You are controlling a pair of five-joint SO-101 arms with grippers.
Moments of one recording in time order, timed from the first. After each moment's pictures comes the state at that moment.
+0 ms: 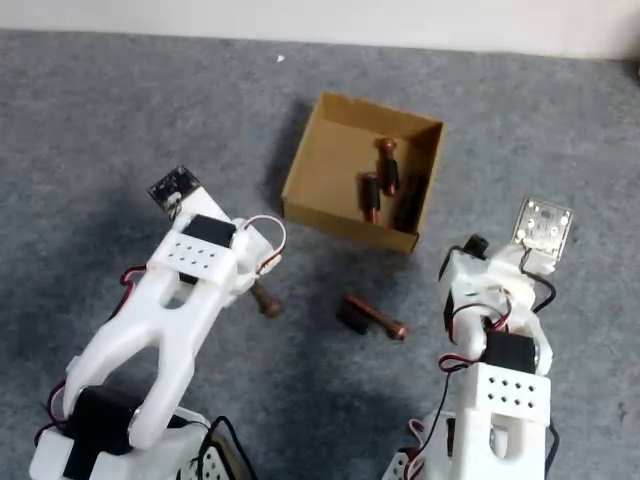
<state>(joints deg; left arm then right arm) 11.1 -13.6 38.6 60.4 66.9 4.5 -61.2 68.2 40.5 -6.3</state>
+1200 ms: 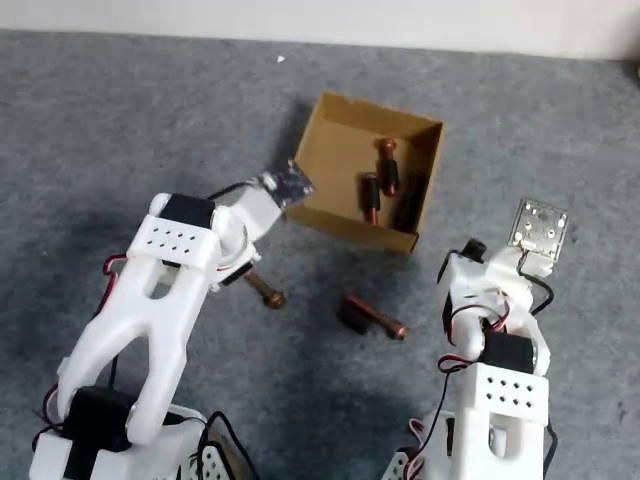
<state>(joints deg) 6.5 -13.7 30.6 70.5 -36.6 4.5 -61.2 69.3 40.5 -6.3</state>
